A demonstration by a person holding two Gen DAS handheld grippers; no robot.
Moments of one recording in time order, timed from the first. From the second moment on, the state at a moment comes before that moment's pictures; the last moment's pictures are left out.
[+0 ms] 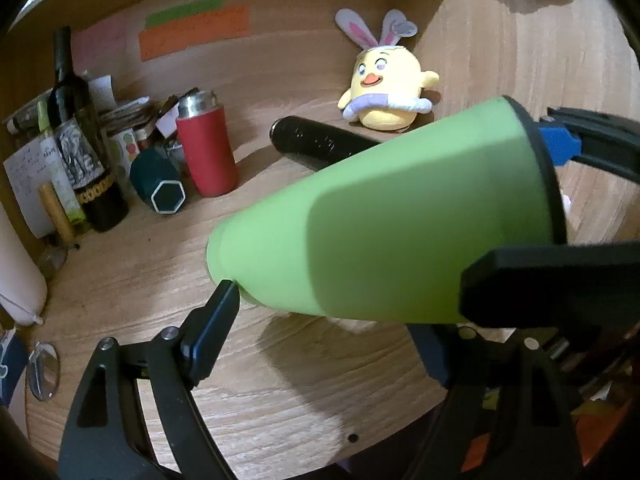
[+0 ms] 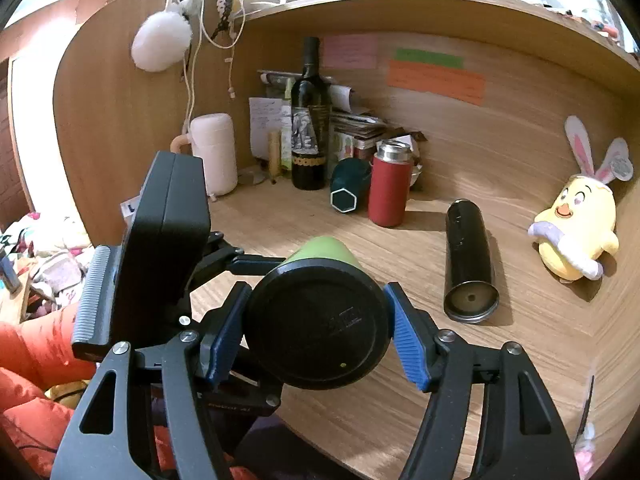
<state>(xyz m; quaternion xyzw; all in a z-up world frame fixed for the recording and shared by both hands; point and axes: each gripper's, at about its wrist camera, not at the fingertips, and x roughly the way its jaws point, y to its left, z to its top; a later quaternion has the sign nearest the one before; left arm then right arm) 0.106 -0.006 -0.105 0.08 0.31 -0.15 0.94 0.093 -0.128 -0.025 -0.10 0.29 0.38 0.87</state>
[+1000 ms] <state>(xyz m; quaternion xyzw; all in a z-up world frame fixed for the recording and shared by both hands) 0.093 -0.001 -0.091 0.07 0.25 -0.13 0.96 0.109 -0.107 -0.038 -0.09 0.28 0.43 0.85</state>
